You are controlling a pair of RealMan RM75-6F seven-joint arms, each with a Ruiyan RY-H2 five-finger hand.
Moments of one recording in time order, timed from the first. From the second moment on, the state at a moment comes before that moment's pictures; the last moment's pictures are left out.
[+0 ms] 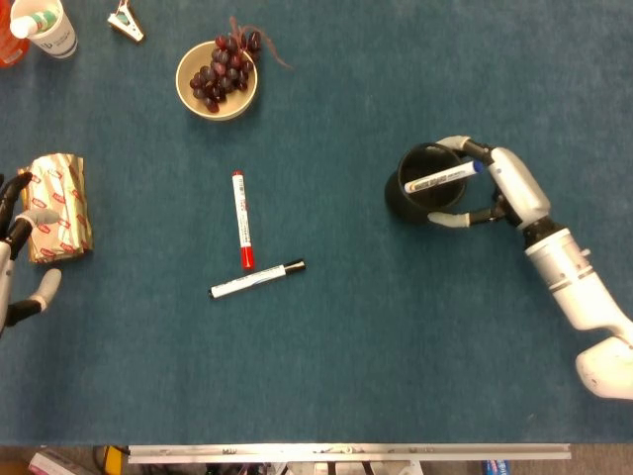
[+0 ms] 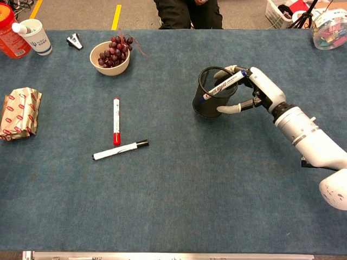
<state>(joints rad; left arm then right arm) -0.09 -1.06 -0.01 -1.87 1.56 1.46 0.20 0.56 -1.89 0.06 -0.76 -1.57 1.19 0.99</state>
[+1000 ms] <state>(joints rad) -0.36 -1.16 0.03 -1.77 1.62 1.07 0.12 0.46 -1.27 0.09 -1.42 -1.49 1.22 0.85</state>
